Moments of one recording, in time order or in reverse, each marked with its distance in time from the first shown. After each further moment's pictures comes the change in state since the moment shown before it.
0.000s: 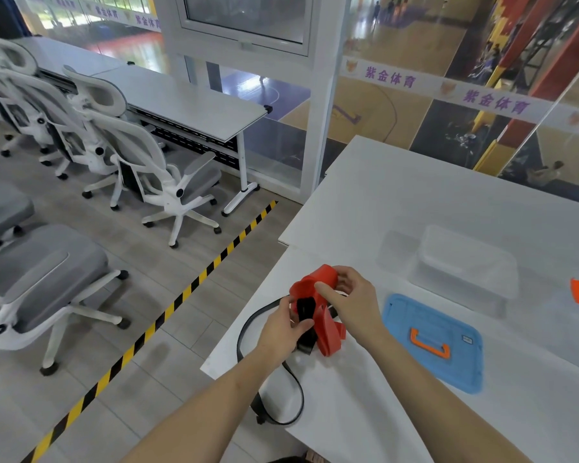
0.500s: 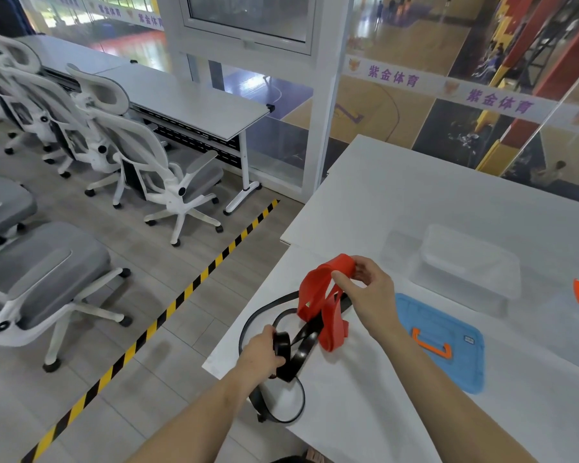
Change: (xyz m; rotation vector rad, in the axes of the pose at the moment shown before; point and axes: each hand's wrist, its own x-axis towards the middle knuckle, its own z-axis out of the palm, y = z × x) left_hand -0.016 -0.050 -0.022 0.428 -0.148 -0.204; right_hand 0.007 -0.004 -0.020 0.012 0.088 -0.074
